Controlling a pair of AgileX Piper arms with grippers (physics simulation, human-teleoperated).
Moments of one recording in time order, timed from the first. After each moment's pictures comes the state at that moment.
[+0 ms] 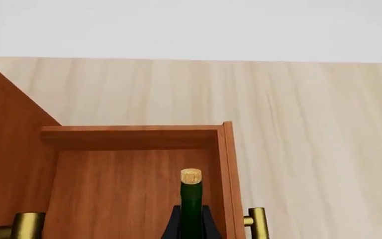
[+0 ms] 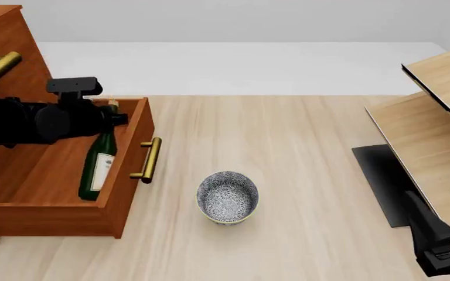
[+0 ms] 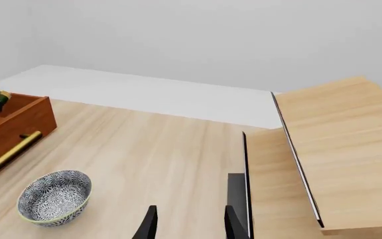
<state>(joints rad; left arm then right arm) -0.10 1.68 -0.89 -0.07 -0.07 0.16 0.06 0.00 0.03 -0.06</state>
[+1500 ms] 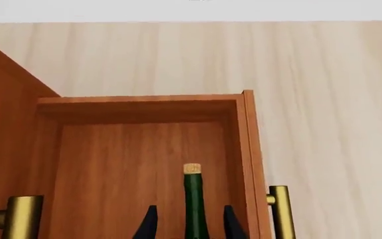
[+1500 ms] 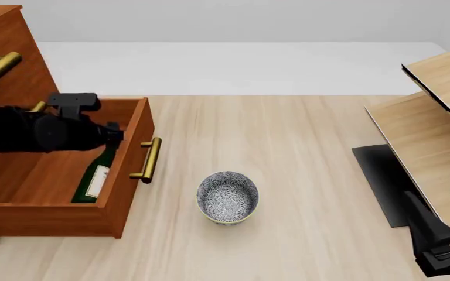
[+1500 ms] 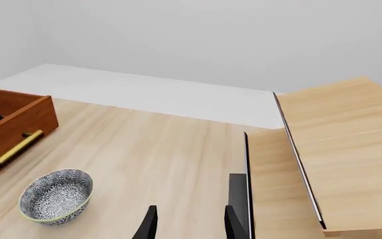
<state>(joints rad) -0.07 1.70 -0.85 -0.01 -0.04 0.17 0.07 0.00 0.03 -0.07</state>
